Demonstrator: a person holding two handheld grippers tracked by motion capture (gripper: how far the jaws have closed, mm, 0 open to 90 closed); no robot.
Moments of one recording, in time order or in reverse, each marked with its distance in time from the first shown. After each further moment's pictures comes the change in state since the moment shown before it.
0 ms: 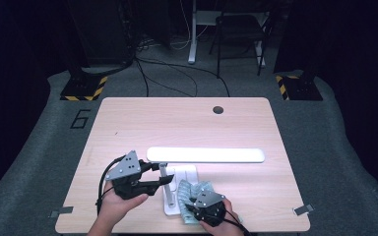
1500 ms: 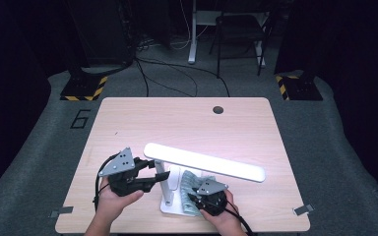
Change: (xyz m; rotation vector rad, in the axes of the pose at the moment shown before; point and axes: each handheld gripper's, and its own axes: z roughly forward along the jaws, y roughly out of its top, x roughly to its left) left arm 0.011 -0.001 -0.007 -0.030 -0.006 -0.037; right arm -0.025 0.006 0.009 -0.023 -0.048 0.077
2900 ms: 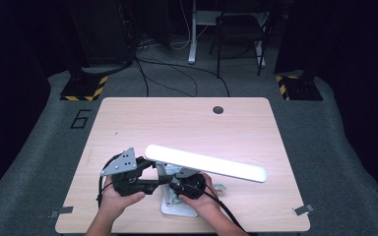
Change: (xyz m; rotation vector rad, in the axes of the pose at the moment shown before) left arm 0.001 -0.002 0.007 -0.032 -0.077 0.025; right arm -0.001 0.053 0.055 -0.009 0.065 0.014
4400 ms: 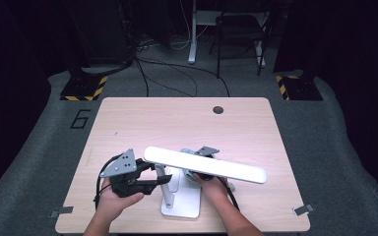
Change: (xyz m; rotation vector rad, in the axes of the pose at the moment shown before) left arm -0.004 0.002 -0.003 0.039 0.012 0.011; right arm -0.074 -0.008 0.004 0.059 -0.193 0.189
